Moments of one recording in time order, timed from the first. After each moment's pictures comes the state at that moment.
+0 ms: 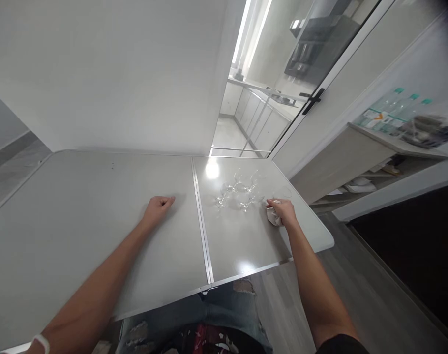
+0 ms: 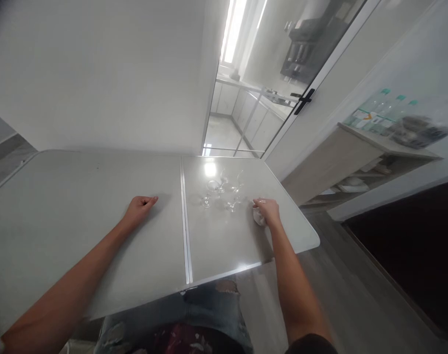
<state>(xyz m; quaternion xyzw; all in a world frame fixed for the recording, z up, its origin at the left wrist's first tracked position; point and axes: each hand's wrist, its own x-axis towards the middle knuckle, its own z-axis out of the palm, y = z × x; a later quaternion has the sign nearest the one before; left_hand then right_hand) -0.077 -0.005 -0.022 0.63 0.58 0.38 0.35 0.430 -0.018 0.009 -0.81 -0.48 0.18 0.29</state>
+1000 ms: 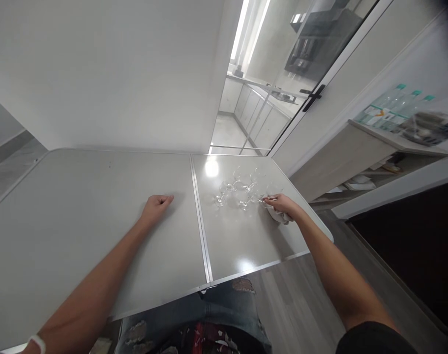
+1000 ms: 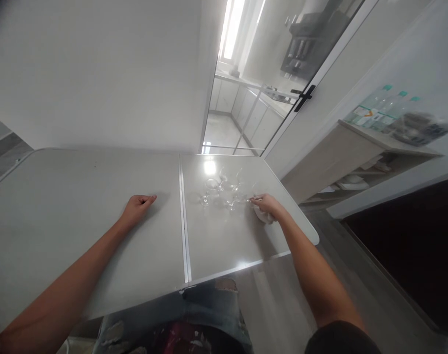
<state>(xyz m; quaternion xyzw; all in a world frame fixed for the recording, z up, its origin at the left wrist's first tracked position) -0.075 -0.006 -0.019 0.63 0.59 0.37 0.35 0.447 0.006 0.031 -0.77 -0.57 0.27 0.07</state>
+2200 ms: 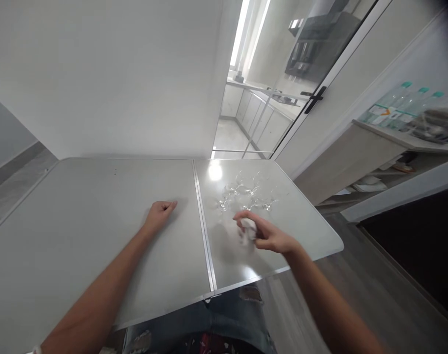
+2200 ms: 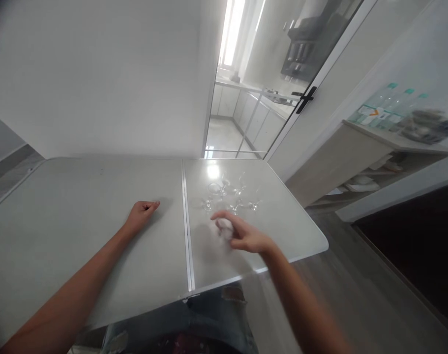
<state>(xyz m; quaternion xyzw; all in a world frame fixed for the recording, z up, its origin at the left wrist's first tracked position) -0.076 -0.005 -0.021 0.62 0.58 0.38 0.37 0.301 -0.096 0.094 -0.37 -0.65 0.62 0.24</state>
